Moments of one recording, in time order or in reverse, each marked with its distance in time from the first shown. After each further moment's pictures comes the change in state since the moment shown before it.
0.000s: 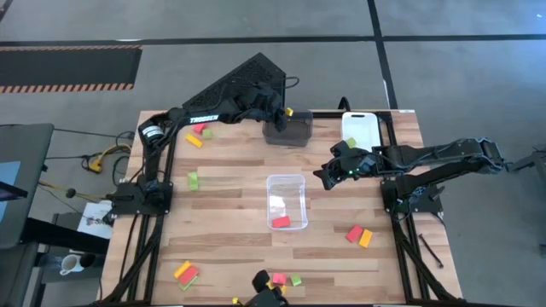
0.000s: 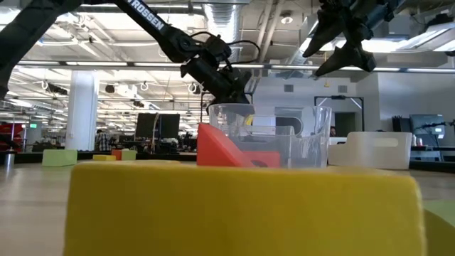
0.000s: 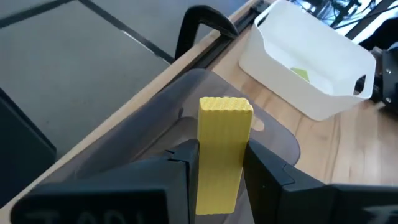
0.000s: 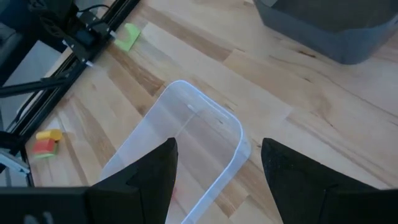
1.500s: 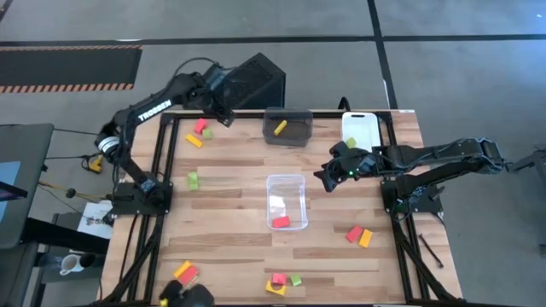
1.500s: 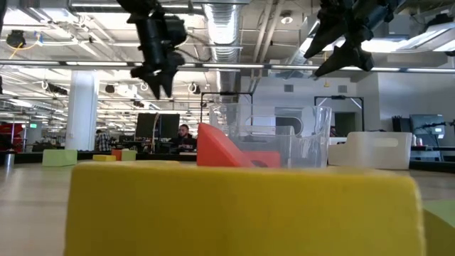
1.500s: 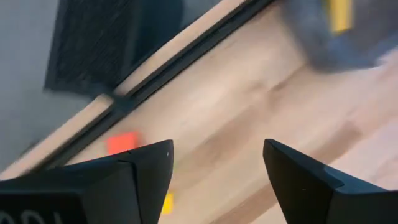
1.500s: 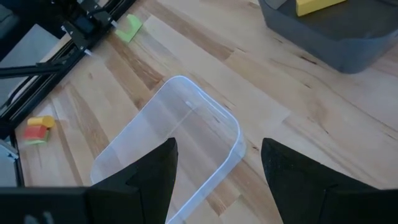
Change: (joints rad) left arm 0.229 -0.394 -0.021 -0.966 -0.252 0.086; right arm 0.003 0.000 0.000 -0.006 -0.008 -0.080
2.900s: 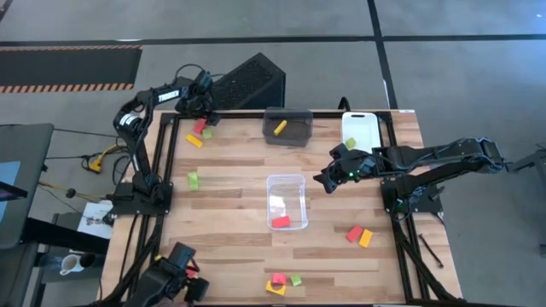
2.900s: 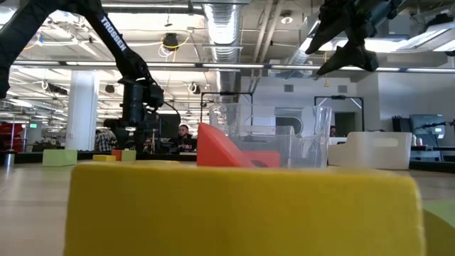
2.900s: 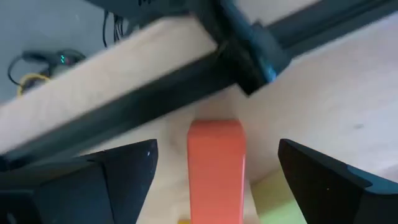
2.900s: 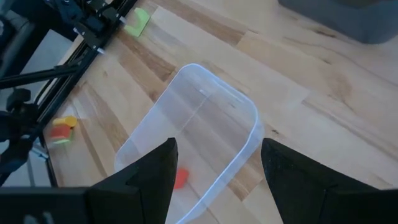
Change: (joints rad) left arm 0.333 0.313 -0.169 0.202 0.018 0.102; right arm 0.015 0.000 0.000 0.001 -0.052 0.114
